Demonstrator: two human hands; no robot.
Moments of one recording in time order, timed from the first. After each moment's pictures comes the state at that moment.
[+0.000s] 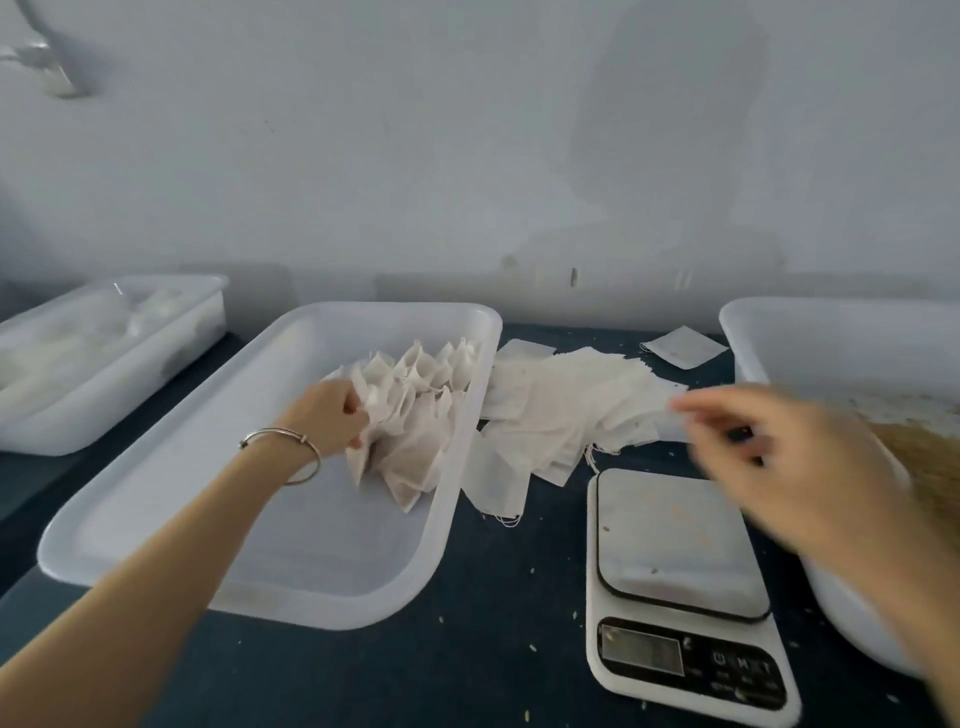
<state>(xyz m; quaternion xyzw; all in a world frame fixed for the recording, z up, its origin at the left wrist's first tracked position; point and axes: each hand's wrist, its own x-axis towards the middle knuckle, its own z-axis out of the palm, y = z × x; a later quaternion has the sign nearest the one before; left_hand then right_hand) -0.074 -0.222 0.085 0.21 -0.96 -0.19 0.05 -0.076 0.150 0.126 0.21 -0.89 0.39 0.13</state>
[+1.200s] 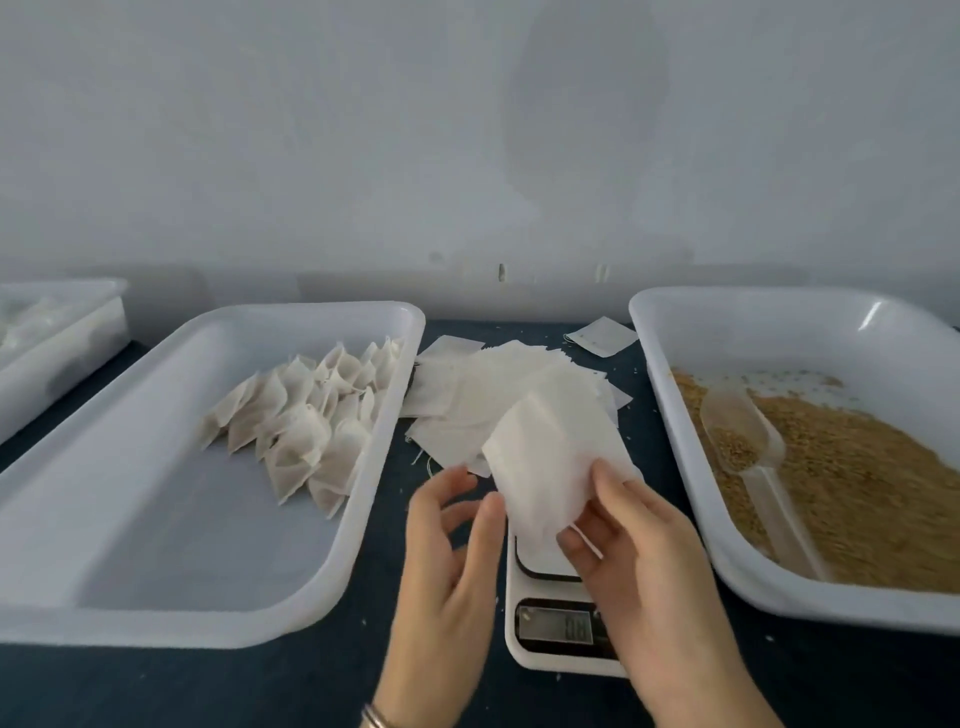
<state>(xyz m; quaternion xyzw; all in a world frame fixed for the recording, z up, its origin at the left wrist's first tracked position) 0.022 0.008 0.074 0.09 -0.74 -0.64 0.19 -0.021 0.126 0.083 -0.05 -0.44 0.89 -0.12</state>
